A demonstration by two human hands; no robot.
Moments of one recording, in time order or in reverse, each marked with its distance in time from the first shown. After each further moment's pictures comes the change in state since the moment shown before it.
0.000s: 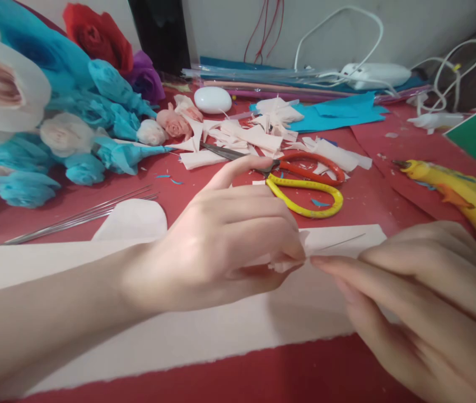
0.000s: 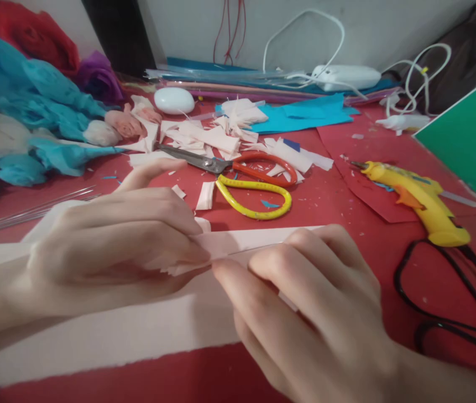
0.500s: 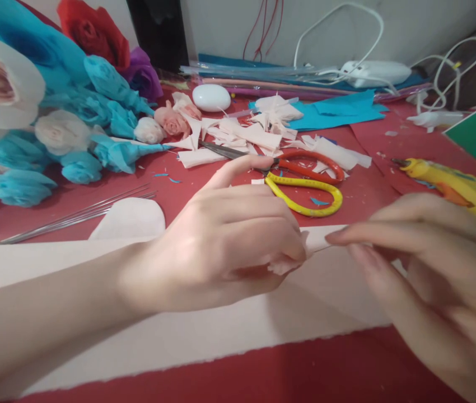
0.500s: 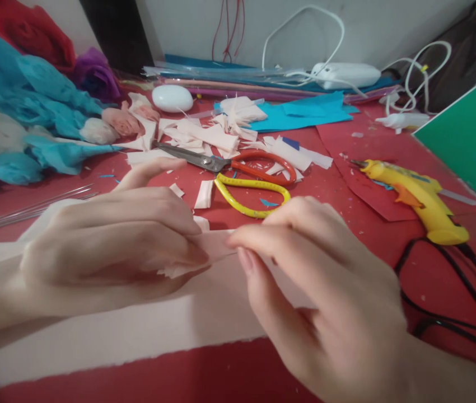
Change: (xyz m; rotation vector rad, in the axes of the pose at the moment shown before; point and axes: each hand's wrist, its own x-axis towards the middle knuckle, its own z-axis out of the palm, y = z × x) left_hand -0.002 0.000 0.002 -0.030 0.015 -0.035; right_hand 0.009 0.005 -0.005 0.094 -0.017 0.170
